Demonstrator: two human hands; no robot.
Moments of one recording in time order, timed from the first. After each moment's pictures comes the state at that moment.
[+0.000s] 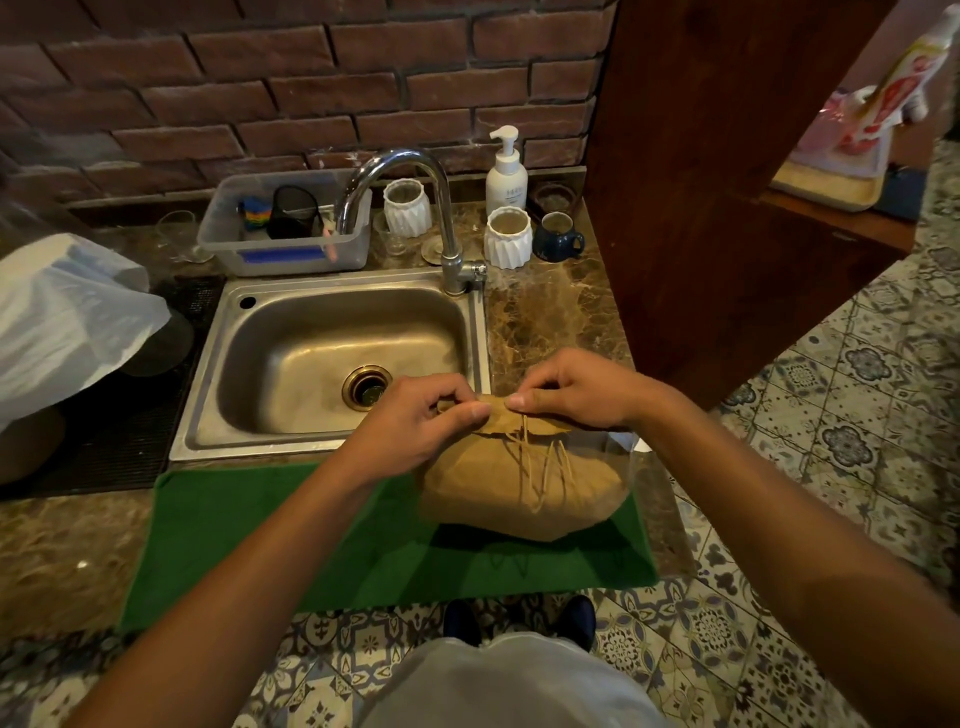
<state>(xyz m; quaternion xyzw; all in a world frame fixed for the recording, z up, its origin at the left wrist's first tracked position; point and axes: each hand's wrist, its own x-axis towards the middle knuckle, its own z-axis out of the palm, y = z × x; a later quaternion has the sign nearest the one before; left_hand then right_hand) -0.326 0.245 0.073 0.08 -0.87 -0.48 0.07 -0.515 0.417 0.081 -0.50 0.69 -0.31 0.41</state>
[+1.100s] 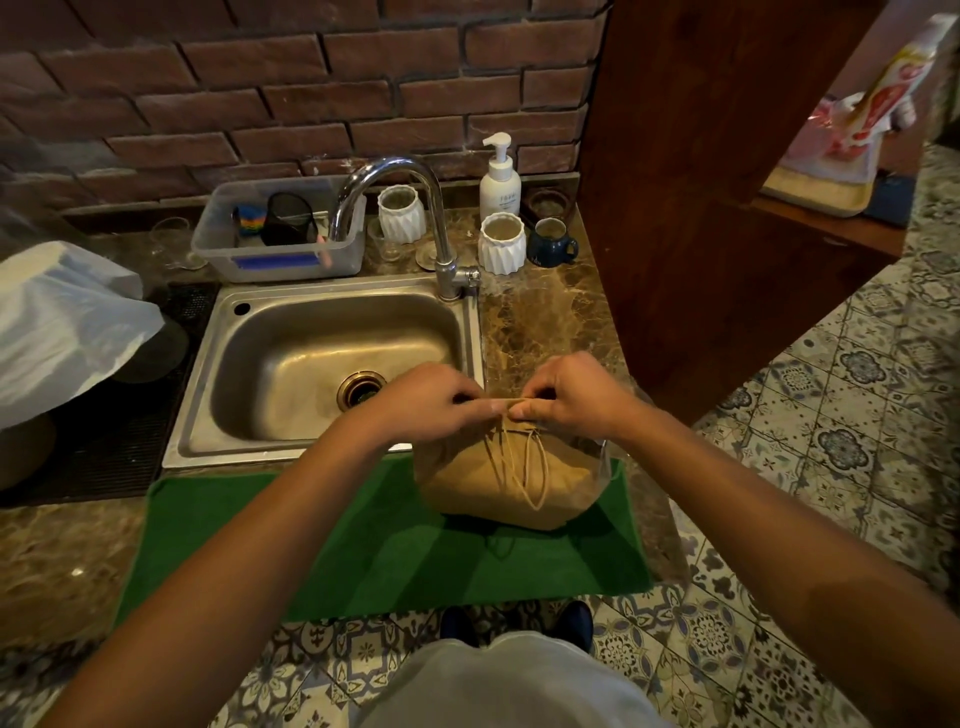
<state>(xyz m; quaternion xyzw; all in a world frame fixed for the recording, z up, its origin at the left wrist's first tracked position) -0.376 0.237 0.078 0.07 -0.96 -0.25 -0.13 -0.522 0.417 0.055 -0.55 0.78 -0.24 0.21</state>
